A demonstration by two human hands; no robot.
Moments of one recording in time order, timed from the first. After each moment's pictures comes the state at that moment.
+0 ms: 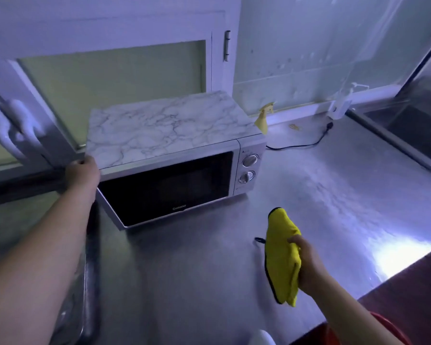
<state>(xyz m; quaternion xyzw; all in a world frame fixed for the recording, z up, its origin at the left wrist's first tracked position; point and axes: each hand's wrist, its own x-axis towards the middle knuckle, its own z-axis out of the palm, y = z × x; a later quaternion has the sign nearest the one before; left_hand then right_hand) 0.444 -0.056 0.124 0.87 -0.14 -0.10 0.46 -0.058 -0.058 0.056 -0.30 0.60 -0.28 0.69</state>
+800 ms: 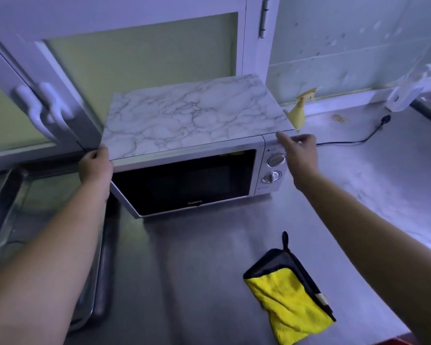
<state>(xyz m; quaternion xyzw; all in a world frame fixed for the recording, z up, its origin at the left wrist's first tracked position) 0.436 -0.056 0.114 0.84 -0.10 -0.07 0.53 0.061 -0.259 0.121 -0.55 0.54 -0.41 0.50</state>
